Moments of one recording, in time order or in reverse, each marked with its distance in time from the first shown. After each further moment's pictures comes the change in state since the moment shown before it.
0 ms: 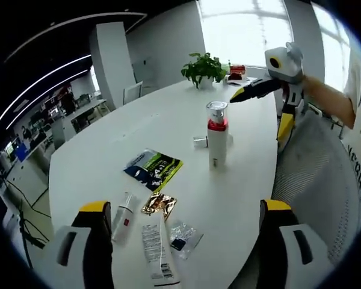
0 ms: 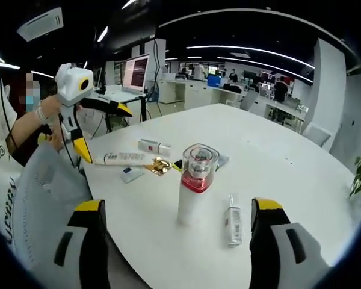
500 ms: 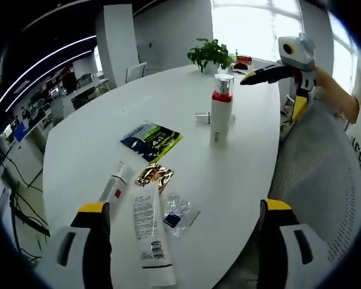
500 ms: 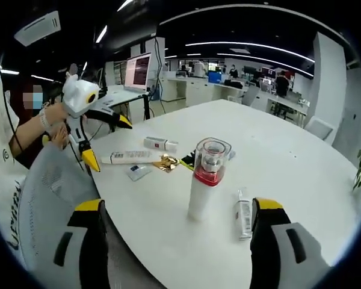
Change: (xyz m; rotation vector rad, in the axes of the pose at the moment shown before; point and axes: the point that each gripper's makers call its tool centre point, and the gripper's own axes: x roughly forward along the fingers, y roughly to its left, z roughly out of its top) left arm 0.008 0.001 -0.049 -0.055 0.139 0.000; right arm 0.001 0.015 -0.005 0.034 0.012 0.023
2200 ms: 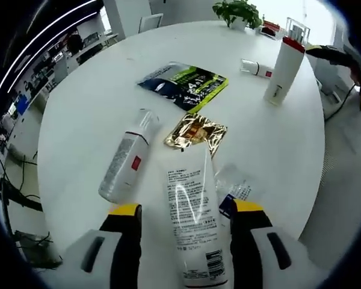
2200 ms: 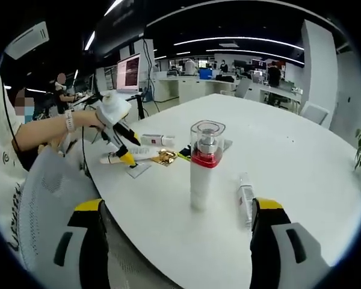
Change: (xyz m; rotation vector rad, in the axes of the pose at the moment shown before) left arm 0.067 0.065 -0.059 -0.095 0.309 0.043; right arm -0.002 0.003 -0.021 0.090 0.009 -0.018
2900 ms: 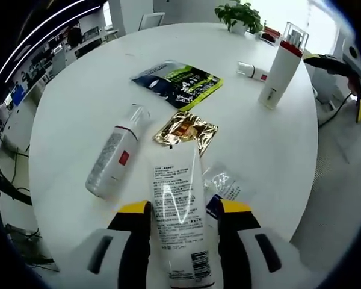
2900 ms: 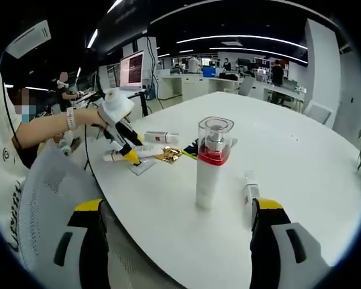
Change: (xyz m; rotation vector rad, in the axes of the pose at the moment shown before) left arm 0.000 -0.011 -0.004 -0.052 -0.014 -0.040; right arm 0.006 0.008 -0.003 -0.008 0.017 0.024
